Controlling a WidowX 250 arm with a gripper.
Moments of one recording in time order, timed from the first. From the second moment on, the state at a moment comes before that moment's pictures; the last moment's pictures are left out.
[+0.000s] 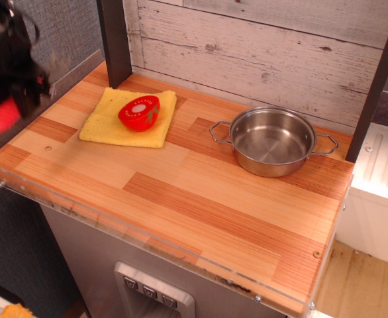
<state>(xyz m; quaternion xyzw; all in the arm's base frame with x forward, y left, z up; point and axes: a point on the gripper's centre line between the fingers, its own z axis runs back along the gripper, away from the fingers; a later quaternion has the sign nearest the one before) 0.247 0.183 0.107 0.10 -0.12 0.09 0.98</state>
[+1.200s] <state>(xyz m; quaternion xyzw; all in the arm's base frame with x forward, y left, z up) 0.253 0.011 0.036 0.04 -0.05 0.01 1.00</state>
